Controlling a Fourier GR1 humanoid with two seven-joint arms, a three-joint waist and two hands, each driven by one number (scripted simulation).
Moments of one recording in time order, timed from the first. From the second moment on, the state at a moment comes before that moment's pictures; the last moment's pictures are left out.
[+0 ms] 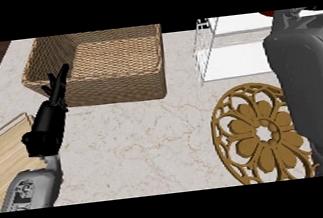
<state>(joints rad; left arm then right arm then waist) -0.21 0.18 -0.04 -1.52 -0.12 0.09 -0.03 -1.00 -0.19 -0.06 -1.41 1.14 -0.29 0.67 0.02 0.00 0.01</state>
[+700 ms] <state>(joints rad) -0.19 0.17 -0.03 -1.55 -0.12 0.07 -0.02 -0.97 -0.26 -0.17 -1.18 1.10 -0.44 0.57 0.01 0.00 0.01</state>
